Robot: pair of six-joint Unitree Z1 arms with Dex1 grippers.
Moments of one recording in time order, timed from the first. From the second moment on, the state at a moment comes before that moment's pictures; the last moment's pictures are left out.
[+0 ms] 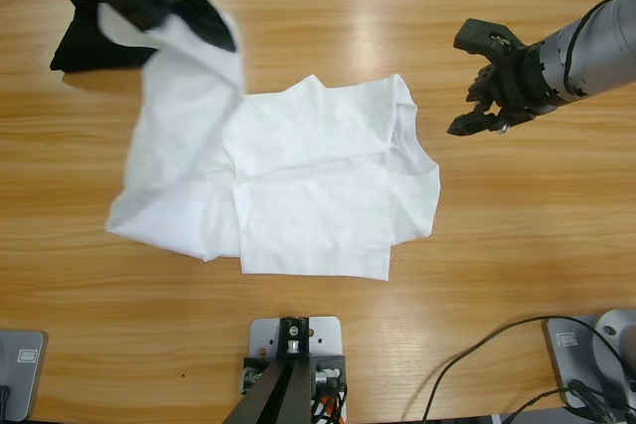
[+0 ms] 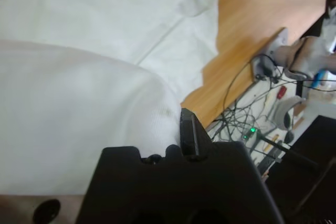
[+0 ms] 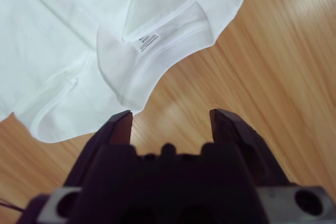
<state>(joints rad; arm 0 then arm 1) -0.59 1.99 -2.01 1.29 -0.50 -0.31 0.47 1.62 -0.92 0.46 0.11 -0.34</state>
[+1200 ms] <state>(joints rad) -0.75 2.49 -2.62 1.48 -0.52 -0.49 0.42 1.62 -0.92 0.43 0.10 -0.34</state>
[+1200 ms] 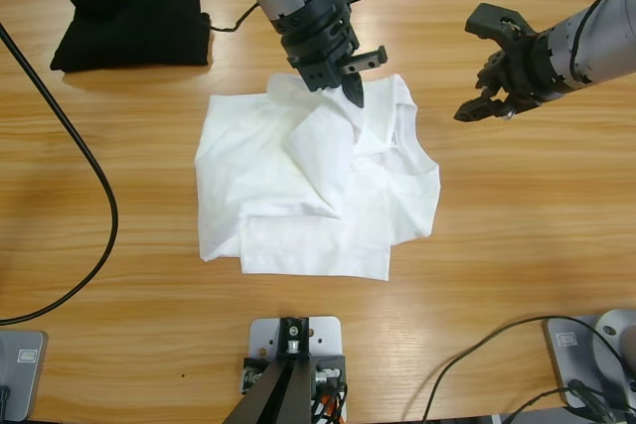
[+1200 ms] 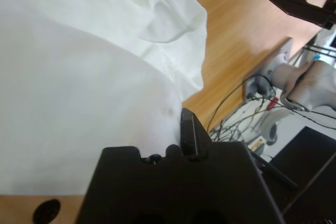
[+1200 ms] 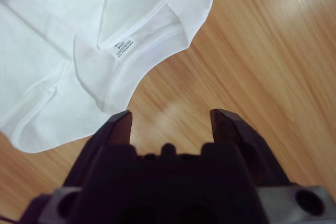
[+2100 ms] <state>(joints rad) -0.75 2.53 -2.62 1.31 -0.37 -0.58 0.42 1.62 -0.91 0.42 0.10 -0.34</state>
